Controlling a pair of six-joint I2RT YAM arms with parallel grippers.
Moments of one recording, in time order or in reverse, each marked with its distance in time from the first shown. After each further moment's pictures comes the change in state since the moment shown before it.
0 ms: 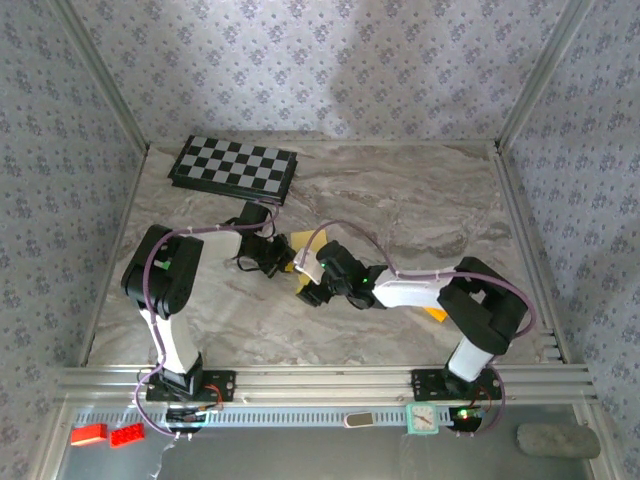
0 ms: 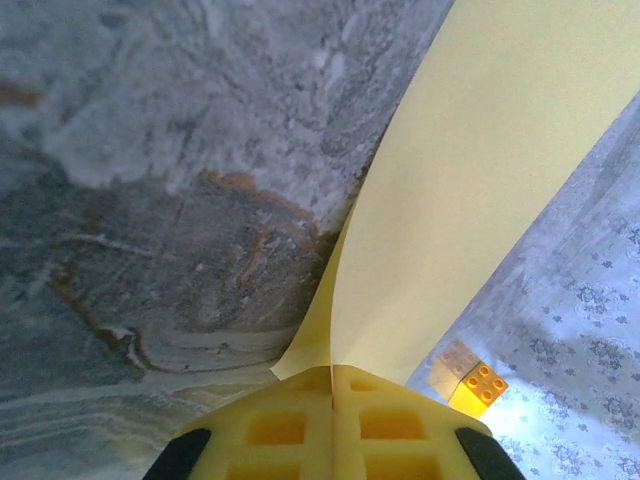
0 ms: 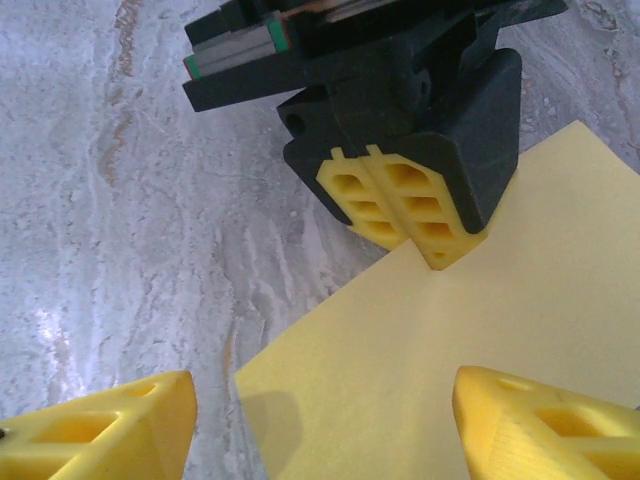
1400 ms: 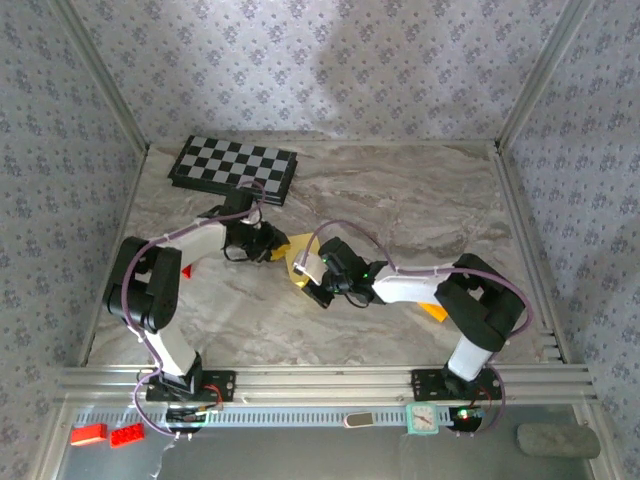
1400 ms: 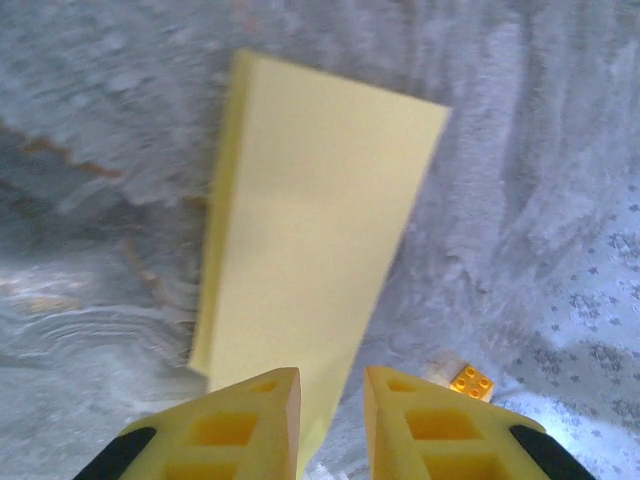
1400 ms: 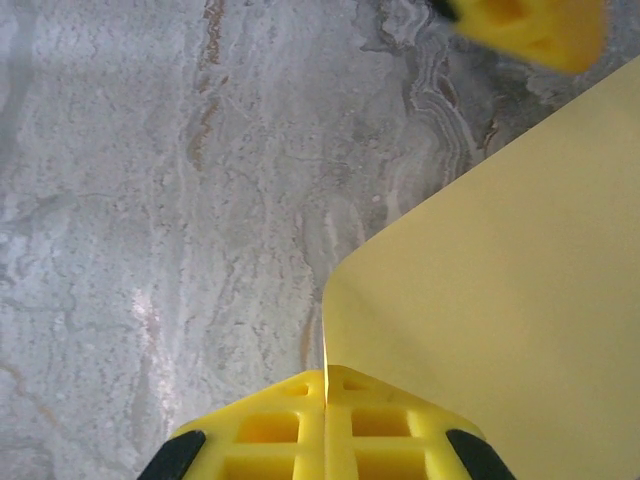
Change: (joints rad) left arm 0.065 -0.129 0.071 -0.154 -0.057 0.145; right arm -0.037 0.025 0.023 -0.056 -0.216 0.038
